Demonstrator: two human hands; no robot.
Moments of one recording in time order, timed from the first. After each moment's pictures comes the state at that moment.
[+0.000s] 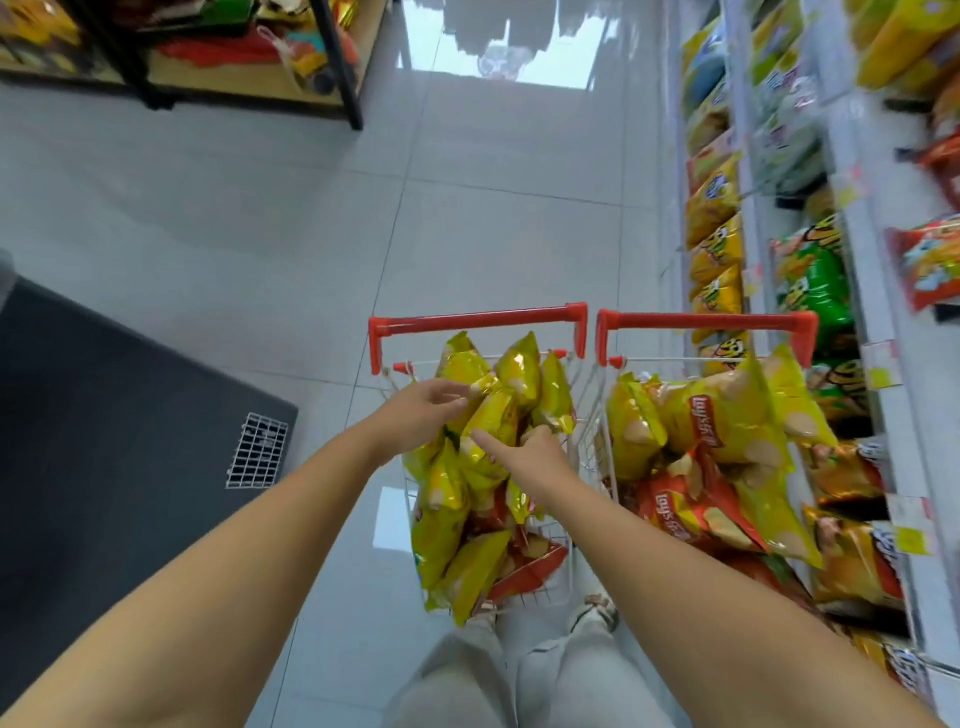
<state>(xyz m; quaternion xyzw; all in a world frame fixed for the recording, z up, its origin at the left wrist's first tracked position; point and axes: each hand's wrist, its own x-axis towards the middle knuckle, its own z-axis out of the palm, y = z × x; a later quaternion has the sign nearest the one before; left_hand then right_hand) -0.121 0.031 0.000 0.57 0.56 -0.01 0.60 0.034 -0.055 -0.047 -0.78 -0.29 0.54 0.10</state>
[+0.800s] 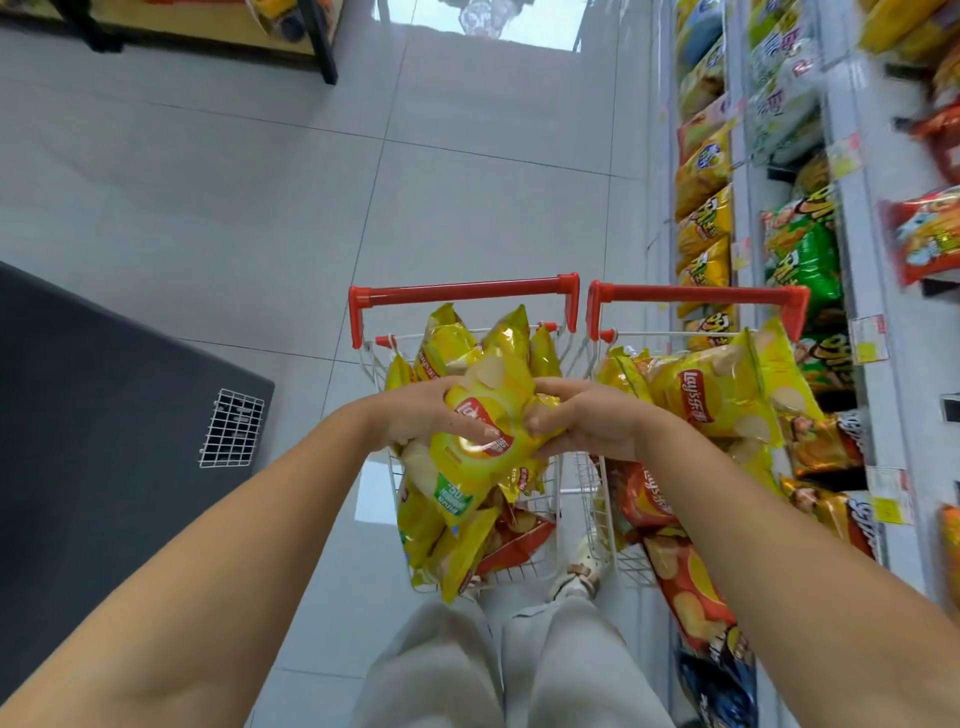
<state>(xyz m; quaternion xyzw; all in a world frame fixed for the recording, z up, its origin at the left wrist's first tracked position) -0.113 0.027 -0.013 0.52 0.44 -0.09 0.73 0.110 -0.041 -0.002 -0.55 -0.22 0.78 0.19</state>
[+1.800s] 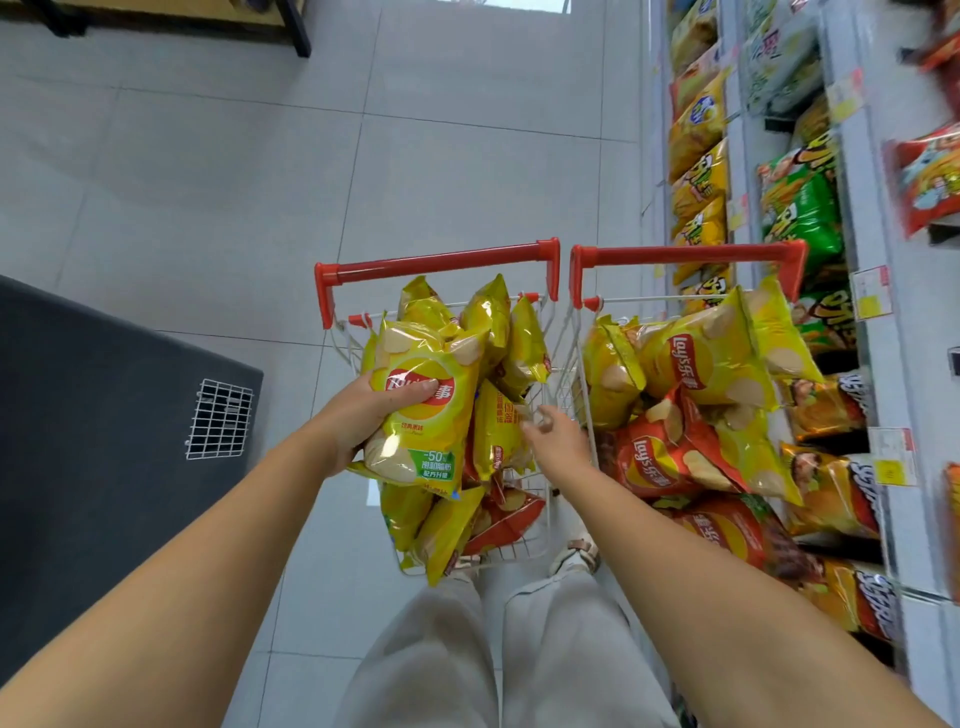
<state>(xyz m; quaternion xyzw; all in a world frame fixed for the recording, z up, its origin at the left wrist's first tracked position) -0.133 -0.001 -0.048 0.36 0.56 0.05 0.74 0.085 -0.105 -0.116 -0.82 -0.24 0.50 0.14</state>
